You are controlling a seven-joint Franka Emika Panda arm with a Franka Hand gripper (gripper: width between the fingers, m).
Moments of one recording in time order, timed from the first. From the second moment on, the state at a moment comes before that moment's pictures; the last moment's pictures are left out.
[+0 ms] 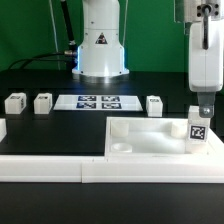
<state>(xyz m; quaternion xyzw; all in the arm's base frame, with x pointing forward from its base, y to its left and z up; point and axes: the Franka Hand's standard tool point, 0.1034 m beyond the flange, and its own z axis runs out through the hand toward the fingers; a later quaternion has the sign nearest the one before) 0.628 0.121 0.095 -0.57 0.82 0.02 0.06</state>
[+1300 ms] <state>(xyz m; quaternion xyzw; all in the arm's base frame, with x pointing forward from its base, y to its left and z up) 0.598 0.121 0.116 -0.92 0.39 -0.04 0.07</state>
